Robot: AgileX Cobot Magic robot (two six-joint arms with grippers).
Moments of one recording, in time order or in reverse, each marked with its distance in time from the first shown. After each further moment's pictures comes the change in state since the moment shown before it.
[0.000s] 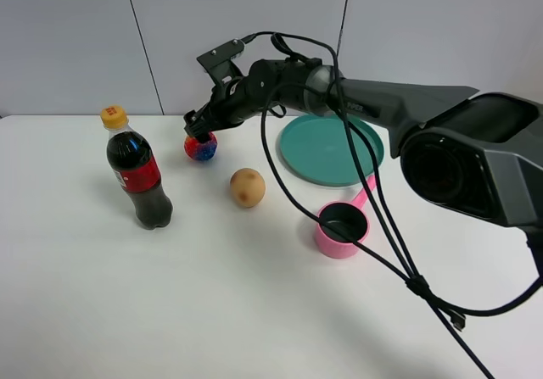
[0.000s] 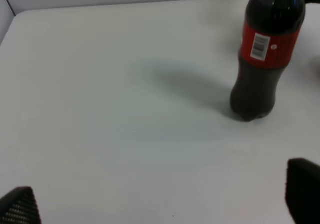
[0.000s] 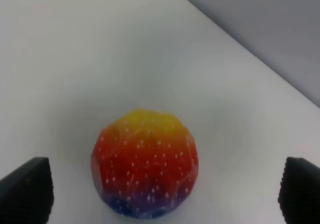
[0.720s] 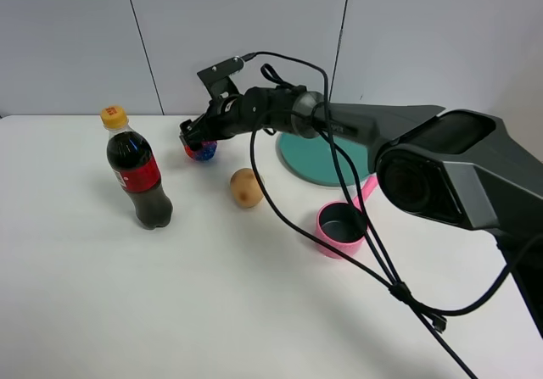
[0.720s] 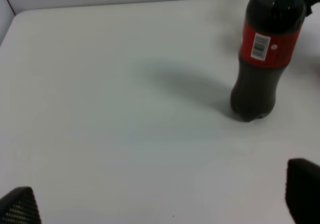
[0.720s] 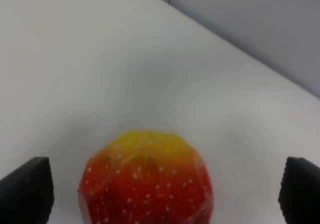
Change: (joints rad) left arm 0.000 0.000 0.000 0.000 0.000 0.000; right arm 0.016 0.100 -0.012 0.071 -0.163 0.000
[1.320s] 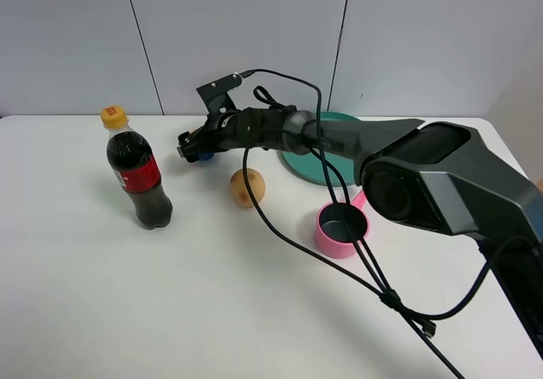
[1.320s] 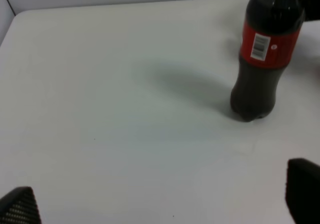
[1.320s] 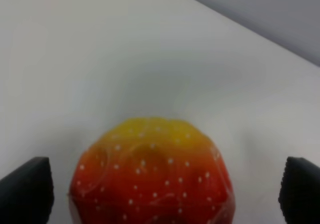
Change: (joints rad) left arm 0.000 0.000 0.000 0.000 0.000 0.000; right arm 0.012 0.067 0.000 0.044 -0.098 0.000
